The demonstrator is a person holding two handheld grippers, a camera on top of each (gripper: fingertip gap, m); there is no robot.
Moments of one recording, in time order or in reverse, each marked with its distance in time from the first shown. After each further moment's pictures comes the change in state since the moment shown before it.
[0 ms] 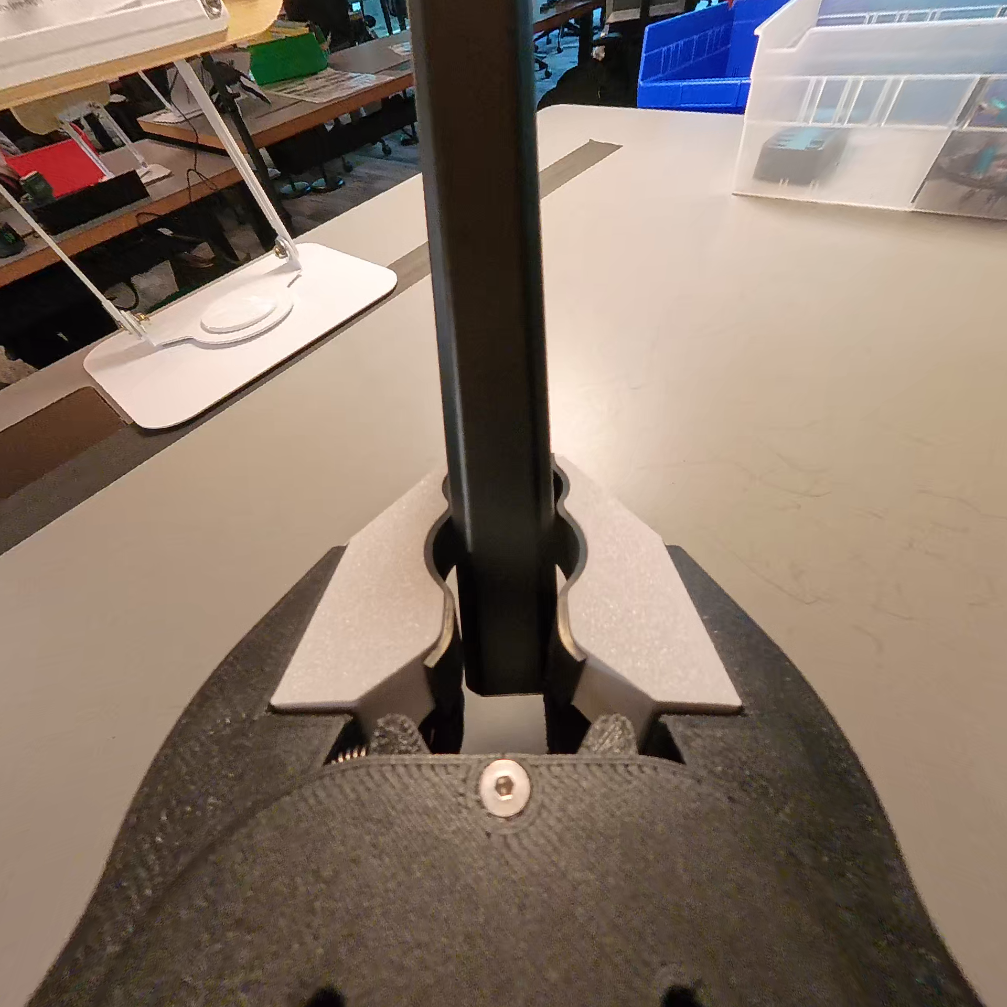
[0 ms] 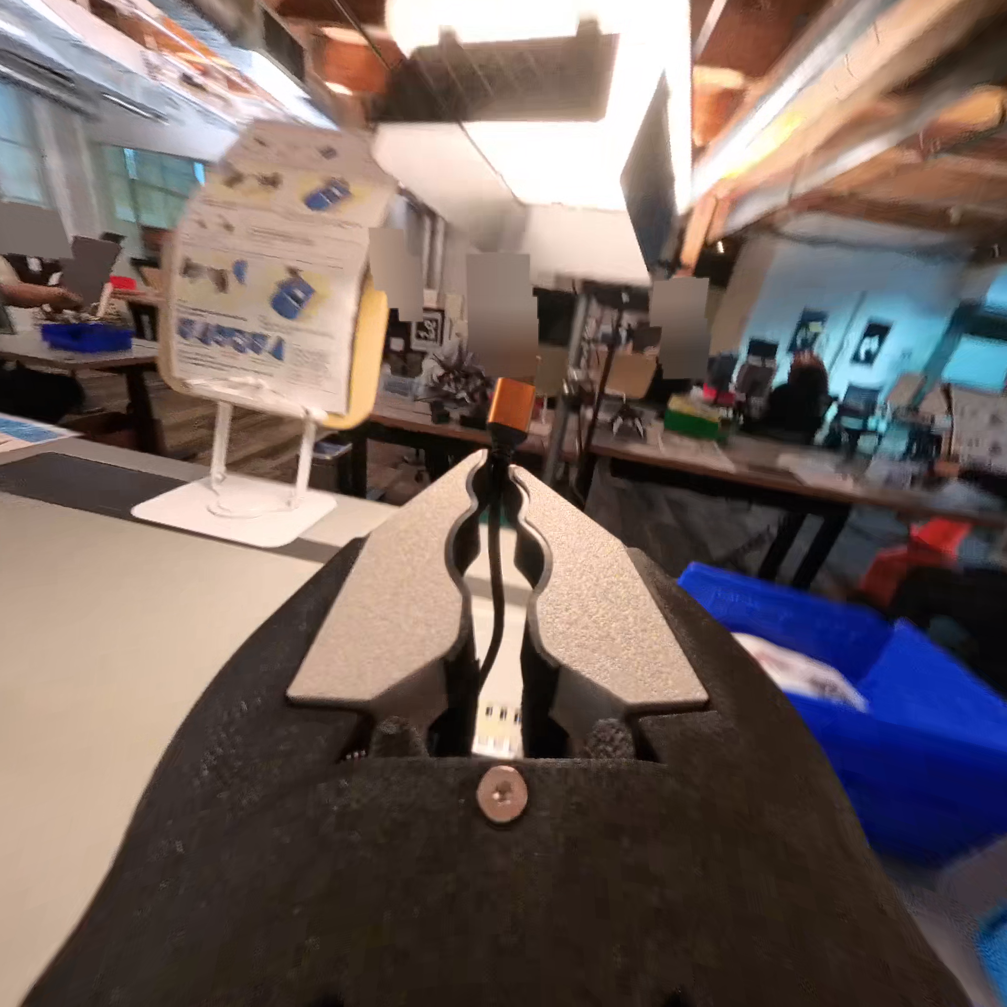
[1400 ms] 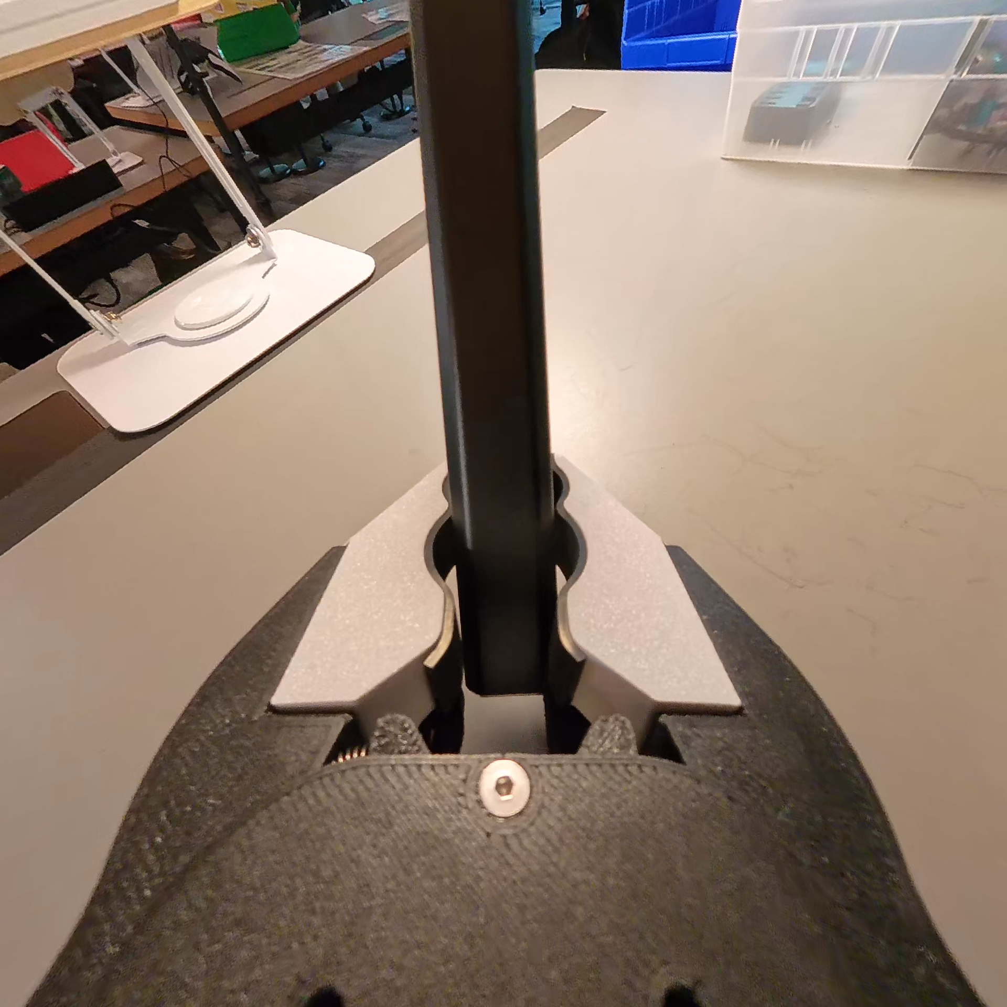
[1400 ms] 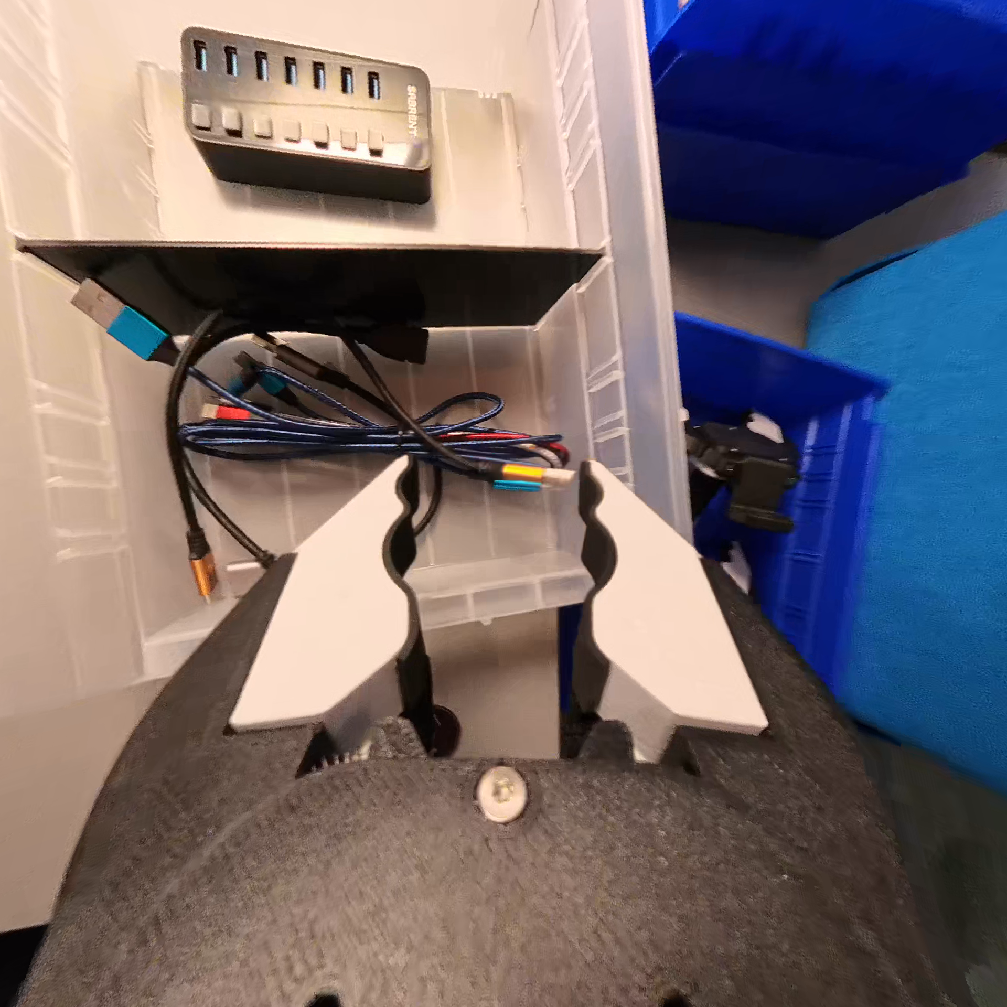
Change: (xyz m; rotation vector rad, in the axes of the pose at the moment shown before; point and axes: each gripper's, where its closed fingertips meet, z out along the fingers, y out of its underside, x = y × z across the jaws) left arm 0.008 0.004 0.004 -0.039 0.022 0.036; right arm 0.065 0.190 -0.124 -1.159 0.199 -0.010
